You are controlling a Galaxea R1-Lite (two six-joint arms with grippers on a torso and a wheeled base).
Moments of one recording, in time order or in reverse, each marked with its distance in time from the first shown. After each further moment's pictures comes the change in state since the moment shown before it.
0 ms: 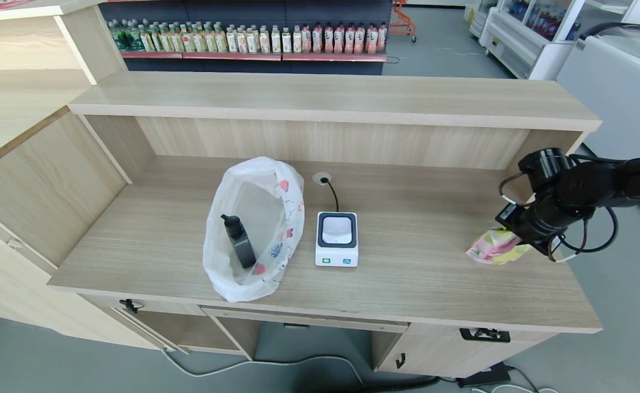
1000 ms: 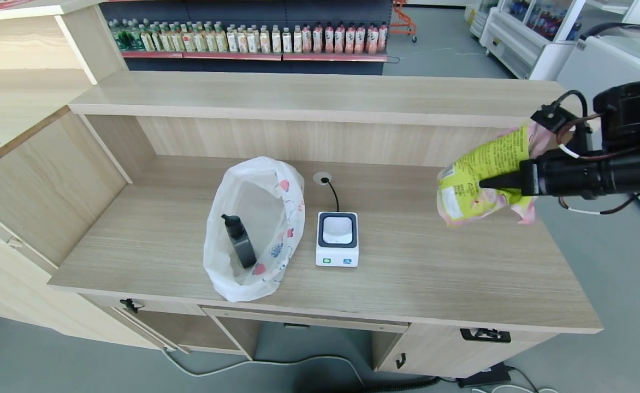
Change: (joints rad) left arm 0.000 0.000 0.000 0.000 0.000 0.000; right arm 0.015 -0.391 0.199 -0.176 0.757 -0.903
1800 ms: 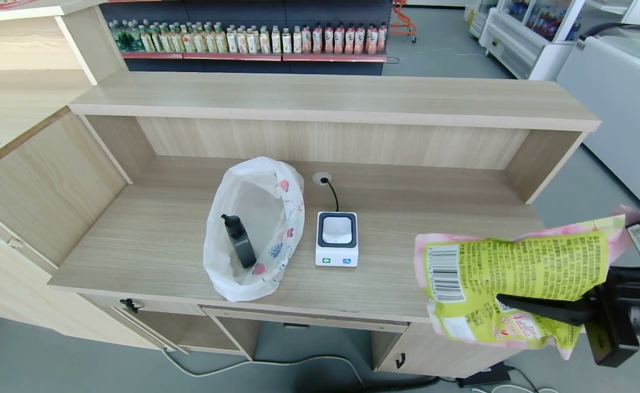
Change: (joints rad) left arm 0.000 0.000 0.000 0.000 0.000 0.000; right arm 0.105 -0.432 0.861 -0.549 0.484 -0.605
